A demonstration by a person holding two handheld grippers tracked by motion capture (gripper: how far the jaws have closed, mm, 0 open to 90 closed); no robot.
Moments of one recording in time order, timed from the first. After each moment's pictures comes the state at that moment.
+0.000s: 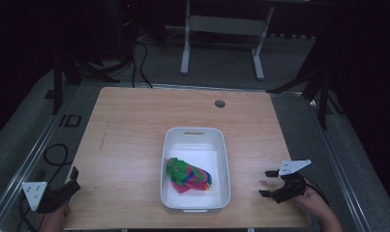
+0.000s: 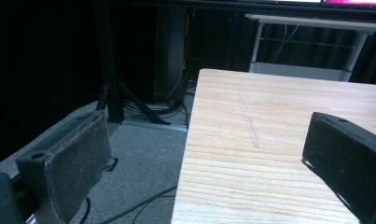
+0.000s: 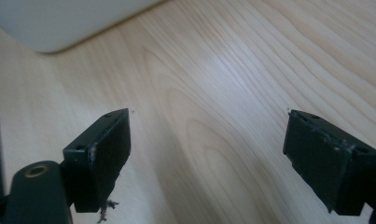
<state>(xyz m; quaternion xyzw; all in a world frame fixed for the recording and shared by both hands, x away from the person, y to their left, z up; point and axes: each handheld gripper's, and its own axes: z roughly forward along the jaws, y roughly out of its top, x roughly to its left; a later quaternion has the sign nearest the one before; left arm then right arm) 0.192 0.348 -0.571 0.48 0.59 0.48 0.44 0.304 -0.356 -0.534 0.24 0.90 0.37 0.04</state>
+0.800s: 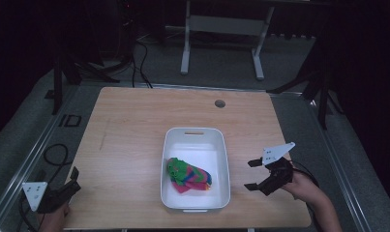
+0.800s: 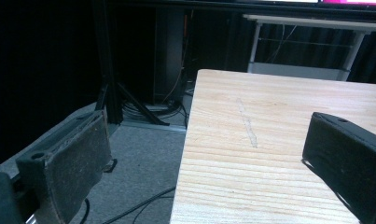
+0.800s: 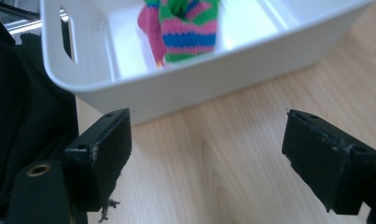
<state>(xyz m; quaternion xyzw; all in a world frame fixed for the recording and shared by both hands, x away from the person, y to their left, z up) 0.191 0.348 -0.571 0.48 0.59 0.48 0.44 0.309 -0.283 -0.455 0.14 0.92 0.36 0.01</state>
